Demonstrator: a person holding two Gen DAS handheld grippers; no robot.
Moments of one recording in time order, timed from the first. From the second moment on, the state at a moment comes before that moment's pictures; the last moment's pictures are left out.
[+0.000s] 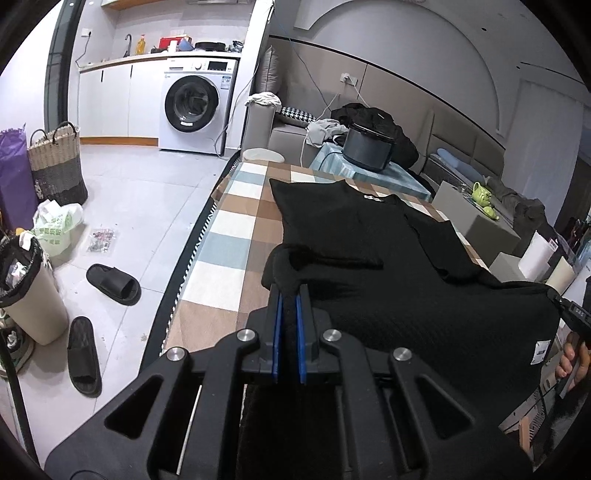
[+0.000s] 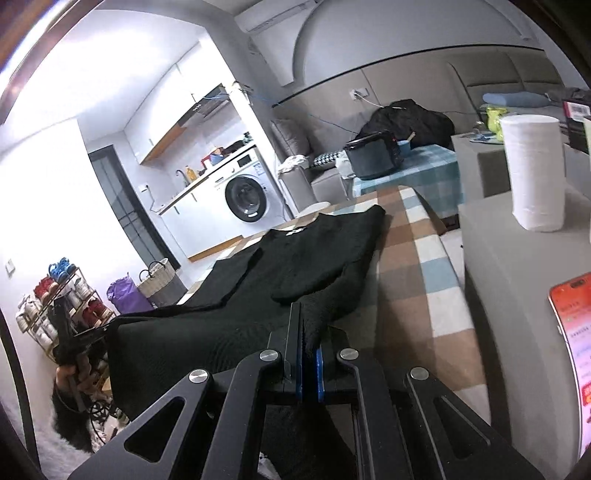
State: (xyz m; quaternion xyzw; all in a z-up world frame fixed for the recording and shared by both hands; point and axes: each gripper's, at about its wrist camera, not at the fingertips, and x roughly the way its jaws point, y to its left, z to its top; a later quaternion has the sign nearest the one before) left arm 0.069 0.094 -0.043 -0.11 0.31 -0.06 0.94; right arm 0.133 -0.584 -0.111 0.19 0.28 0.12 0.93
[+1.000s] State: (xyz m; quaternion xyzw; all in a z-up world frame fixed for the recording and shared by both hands) left arm 0.295 0.085 -0.135 -0.14 0.46 -0.03 0.88; right arm 0.302 -0.596 -0.173 0.17 0.43 -0.07 0.88
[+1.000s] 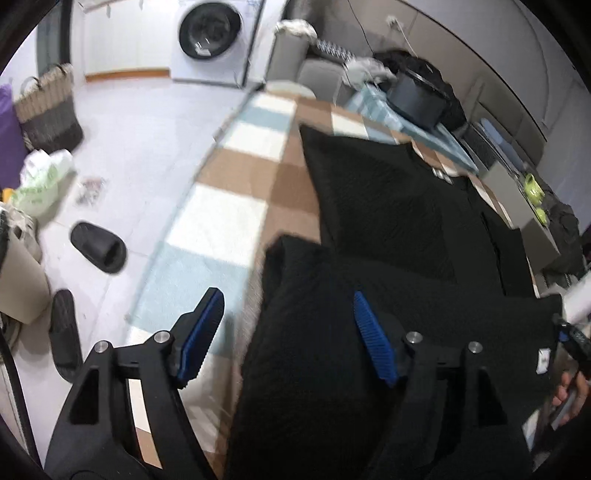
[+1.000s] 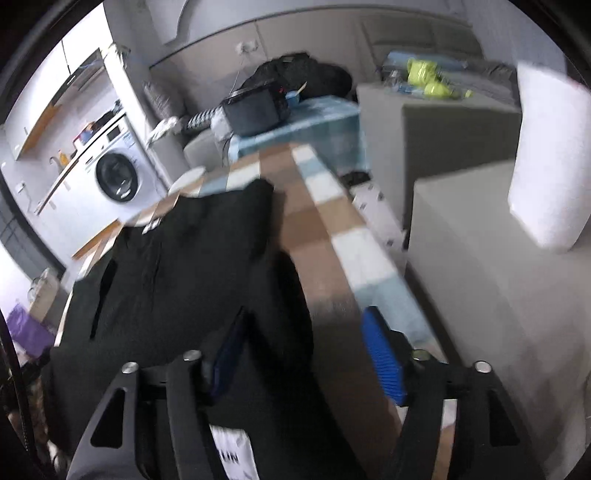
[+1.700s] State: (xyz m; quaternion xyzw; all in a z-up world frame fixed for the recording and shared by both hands) left arm 0.258 0.054 -0.139 -0.07 0.46 -0.06 0.88; right arm 0.291 -0.546 -0.185 0.11 0.48 0.01 0.87
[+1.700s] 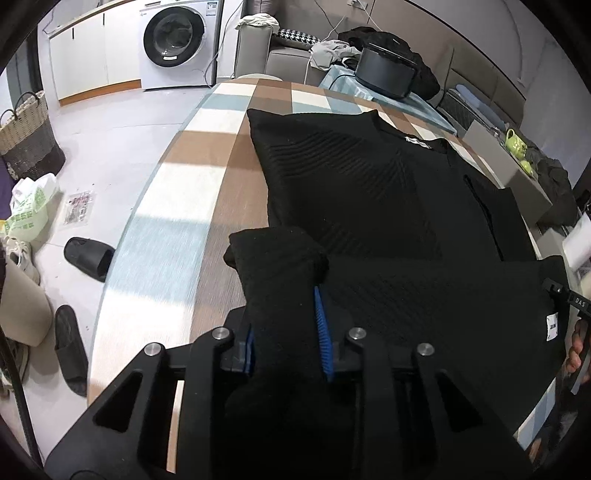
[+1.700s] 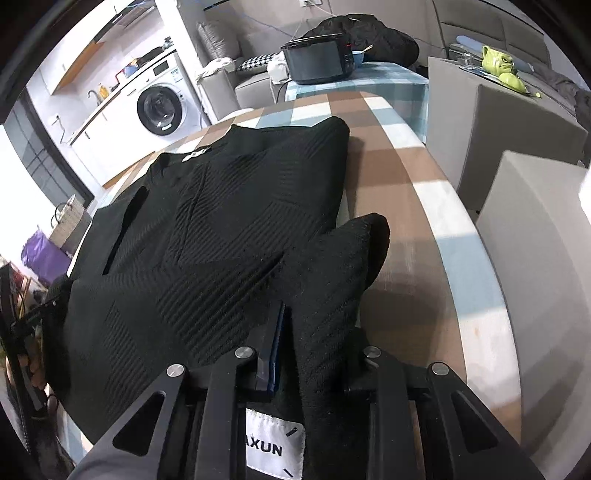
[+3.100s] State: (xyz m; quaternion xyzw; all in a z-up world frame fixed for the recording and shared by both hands) left arm 0.093 0.093 -0.106 -0.09 0.37 -0.02 0.92; right arm 0.160 -0.565 -0.179 0.15 0.48 0.05 0.86
